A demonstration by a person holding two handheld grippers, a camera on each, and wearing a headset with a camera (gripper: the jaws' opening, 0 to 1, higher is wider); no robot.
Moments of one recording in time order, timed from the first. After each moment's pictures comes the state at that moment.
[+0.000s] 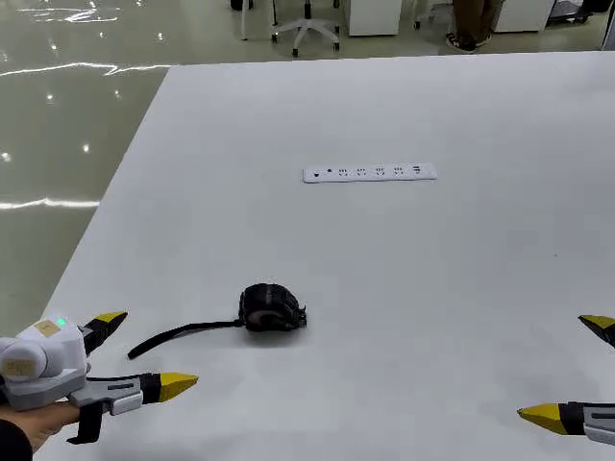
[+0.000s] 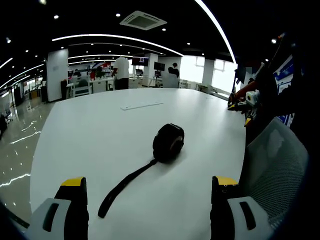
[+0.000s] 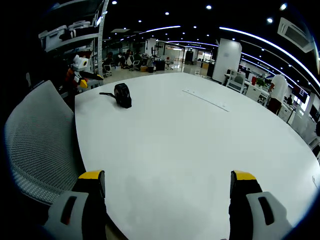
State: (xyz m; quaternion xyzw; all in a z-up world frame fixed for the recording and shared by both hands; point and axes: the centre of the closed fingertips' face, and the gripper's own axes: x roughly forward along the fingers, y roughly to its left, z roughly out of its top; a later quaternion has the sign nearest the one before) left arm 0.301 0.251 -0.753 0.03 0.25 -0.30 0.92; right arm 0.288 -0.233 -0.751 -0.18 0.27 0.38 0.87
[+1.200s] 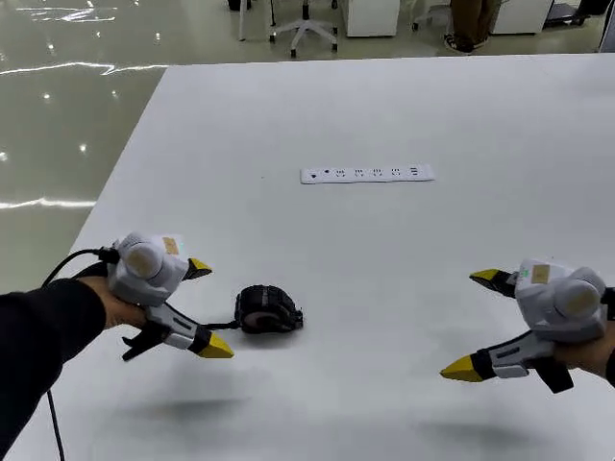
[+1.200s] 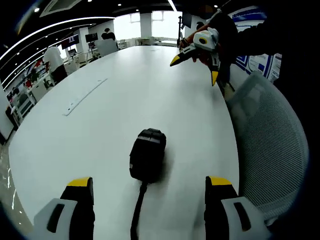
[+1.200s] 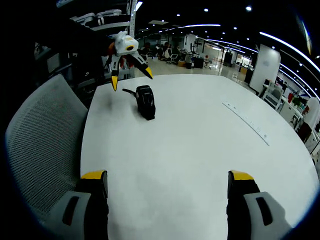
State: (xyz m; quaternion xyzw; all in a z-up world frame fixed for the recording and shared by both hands) left arm 0.367 0.155 -0.764 0.26 0.35 -0.50 0.75; right arm 0.350 -0.111 -0.756 -0.24 0.27 0.52 0.77
